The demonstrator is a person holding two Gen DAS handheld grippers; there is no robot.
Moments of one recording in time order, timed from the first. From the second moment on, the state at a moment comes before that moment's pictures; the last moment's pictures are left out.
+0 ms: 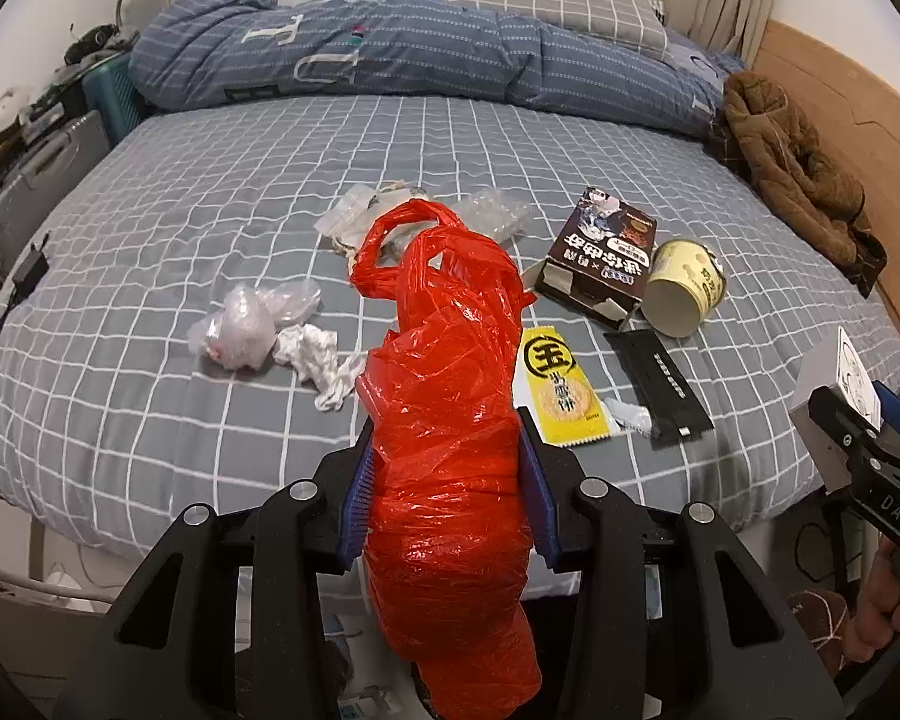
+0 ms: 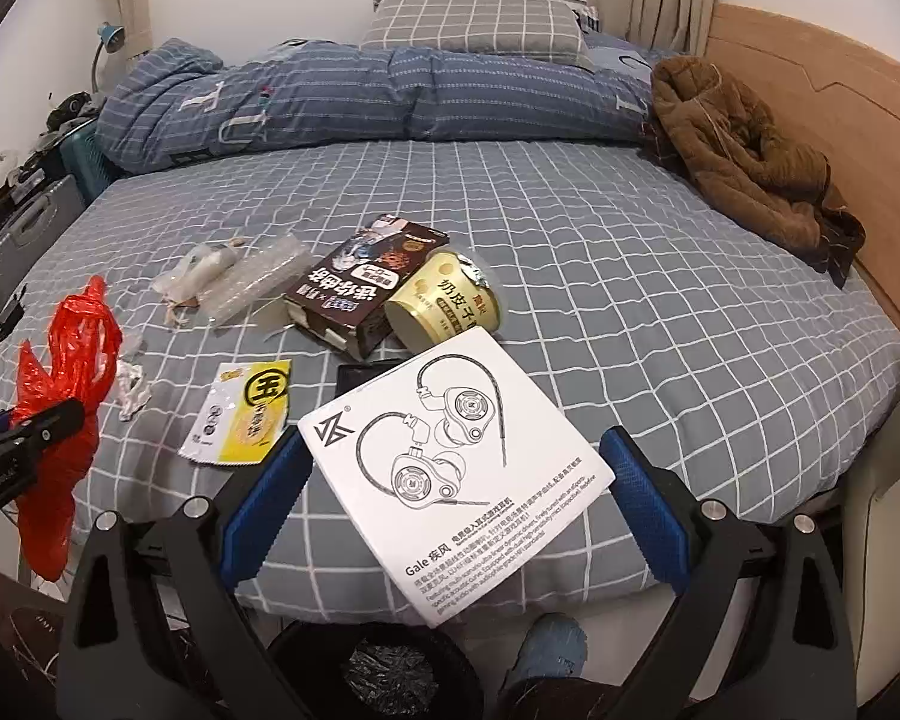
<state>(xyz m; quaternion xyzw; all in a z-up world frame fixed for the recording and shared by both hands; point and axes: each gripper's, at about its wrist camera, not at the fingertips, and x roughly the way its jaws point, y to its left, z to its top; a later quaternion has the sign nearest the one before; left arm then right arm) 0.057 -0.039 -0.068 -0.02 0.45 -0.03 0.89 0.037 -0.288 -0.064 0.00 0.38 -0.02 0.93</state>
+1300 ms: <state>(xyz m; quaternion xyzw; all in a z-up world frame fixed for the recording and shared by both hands) -0.058 -0.035 -0.080 -0.03 0.46 -0.03 0.89 -0.072 -0.255 -0.064 0.00 0.38 0.00 0.93</state>
